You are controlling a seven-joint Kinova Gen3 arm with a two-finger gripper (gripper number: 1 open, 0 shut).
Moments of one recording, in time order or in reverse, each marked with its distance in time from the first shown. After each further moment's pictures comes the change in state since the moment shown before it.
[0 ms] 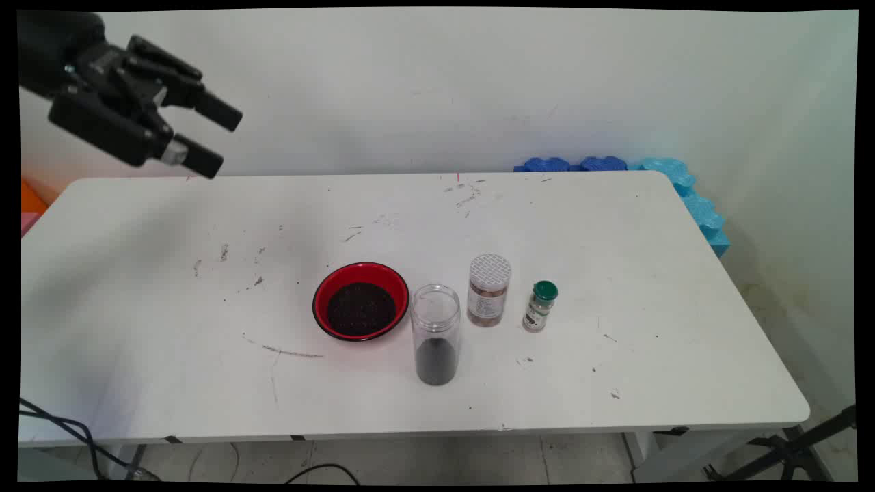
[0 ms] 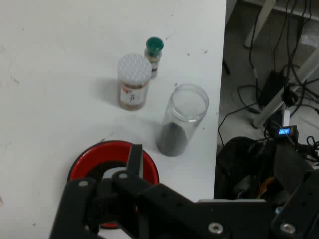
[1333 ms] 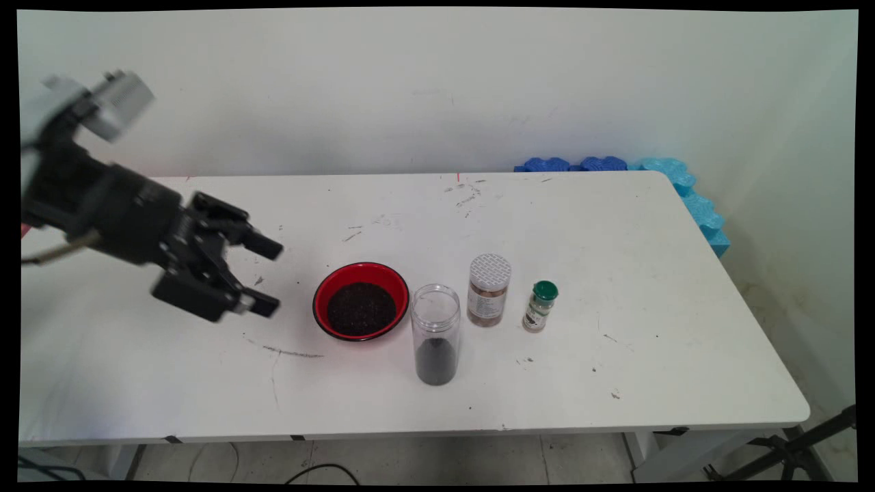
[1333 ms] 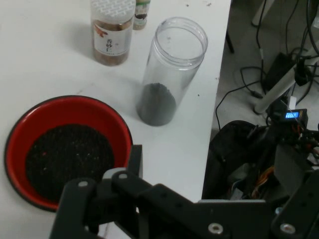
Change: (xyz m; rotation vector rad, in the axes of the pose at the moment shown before) arm -0.089 0.032 0.110 0.013 -0.035 -0.075
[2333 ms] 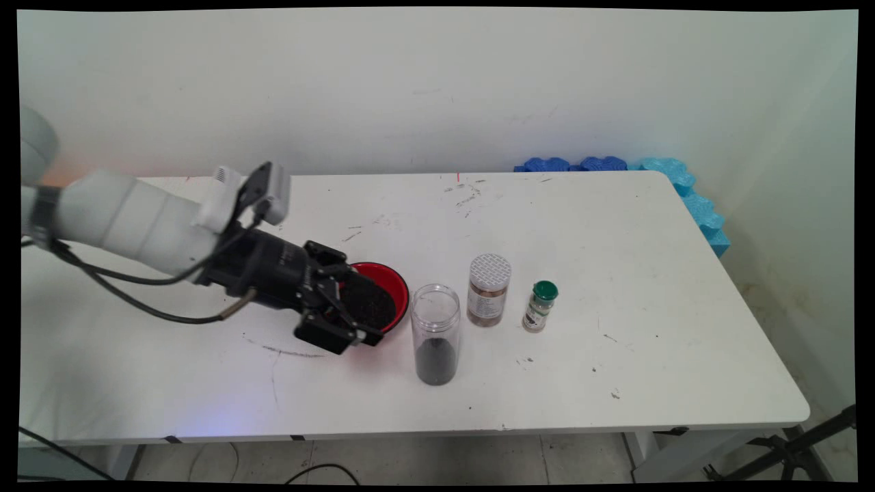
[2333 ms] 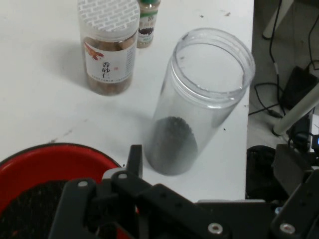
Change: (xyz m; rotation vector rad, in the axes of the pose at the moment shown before) arm -0.009 -0.016 0.132 -0.005 0.050 0.037
